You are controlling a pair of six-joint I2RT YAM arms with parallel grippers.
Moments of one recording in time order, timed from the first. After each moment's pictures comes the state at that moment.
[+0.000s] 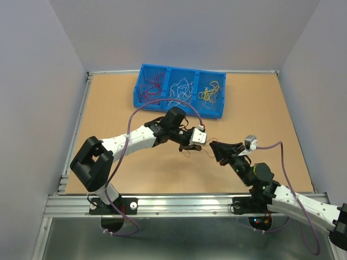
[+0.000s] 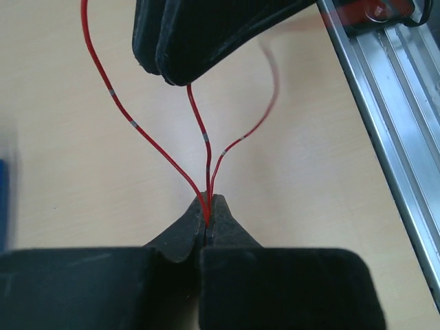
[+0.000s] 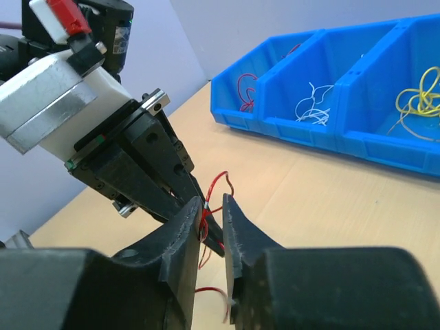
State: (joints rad) left arm -0.82 1.59 1.07 -0.22 0.81 0.72; right arm 0.95 0.47 0.06 0.66 0.31 0.34
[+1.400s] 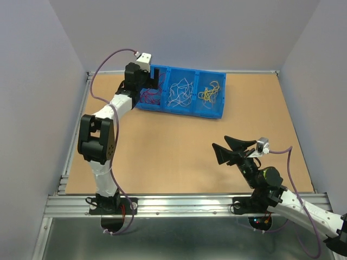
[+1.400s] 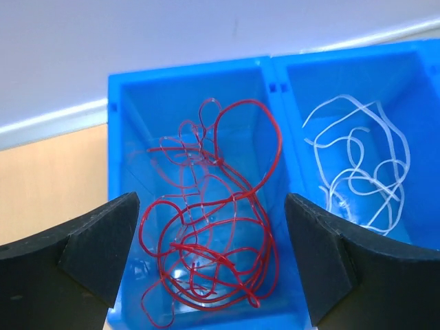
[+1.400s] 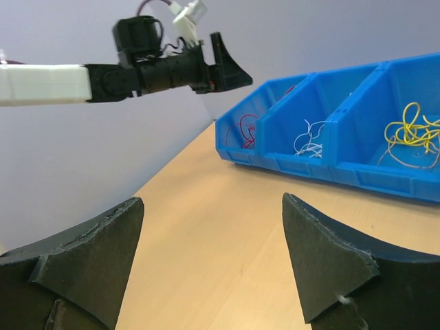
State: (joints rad) left arm -0.25 1.92 1.45 0.18 0.06 0.01; right arm 0.95 0.24 0.06 0.57 0.36 0.34
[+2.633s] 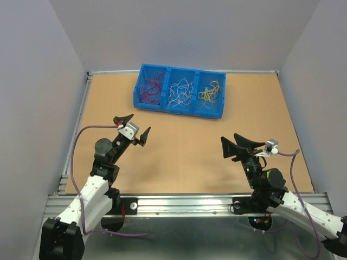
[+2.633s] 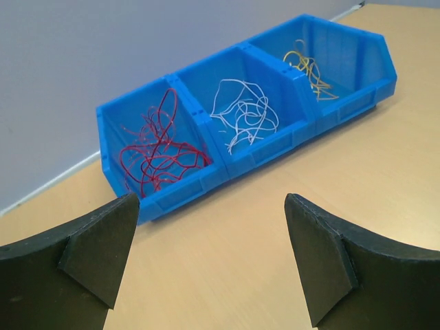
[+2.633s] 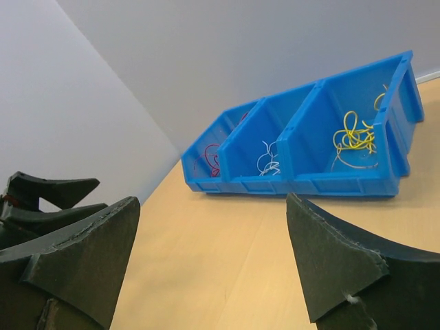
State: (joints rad) left arm -0.26 0.73 0.24 0.60 0.33 0.23; right arm 0.95 0.18 0.06 0.55 0.57 0.37
